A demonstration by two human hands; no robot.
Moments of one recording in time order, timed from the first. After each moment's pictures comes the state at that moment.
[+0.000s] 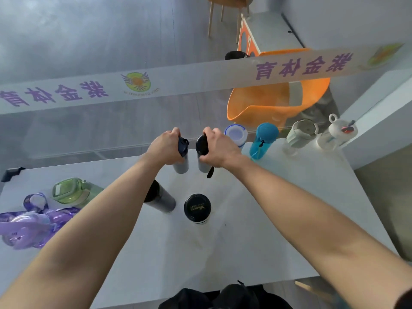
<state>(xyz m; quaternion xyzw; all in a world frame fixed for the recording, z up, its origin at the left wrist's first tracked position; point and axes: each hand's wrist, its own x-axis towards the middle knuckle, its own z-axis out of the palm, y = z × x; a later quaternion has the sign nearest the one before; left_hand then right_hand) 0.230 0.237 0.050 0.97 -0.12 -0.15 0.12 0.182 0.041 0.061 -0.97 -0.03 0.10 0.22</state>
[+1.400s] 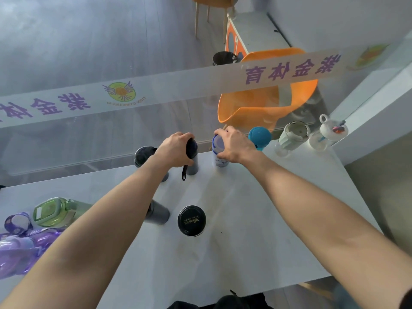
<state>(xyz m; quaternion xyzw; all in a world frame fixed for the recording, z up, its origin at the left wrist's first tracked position) 0.253 0.190 0.044 0.96 -0.19 -0.18 0.13 0.212 -0.033 0.046 -0.98 0.00 0.12 0.16</state>
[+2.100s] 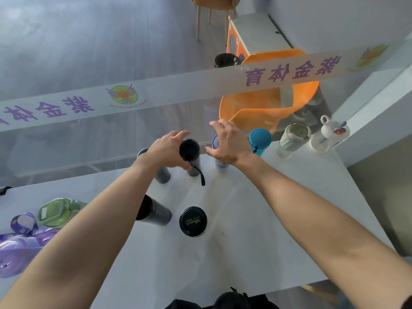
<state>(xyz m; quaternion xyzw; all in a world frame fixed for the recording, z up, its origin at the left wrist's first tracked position) 0.258 0.212 0.058 0.95 -0.20 -0.20 0.10 0.205 -0.014 0.055 -0.98 -0.04 -0.03 0.20</state>
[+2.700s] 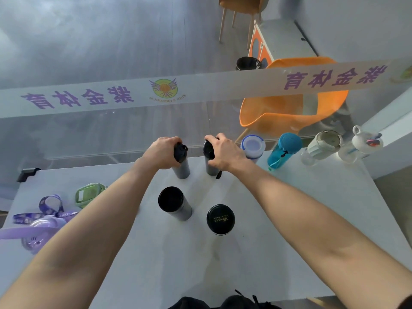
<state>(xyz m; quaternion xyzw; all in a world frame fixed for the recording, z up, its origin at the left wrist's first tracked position) 0.258 0.316 0.042 0.97 -0.11 -0.17 0.12 0.217 0.085 0.042 -0.98 -0.06 0.12 0.18</state>
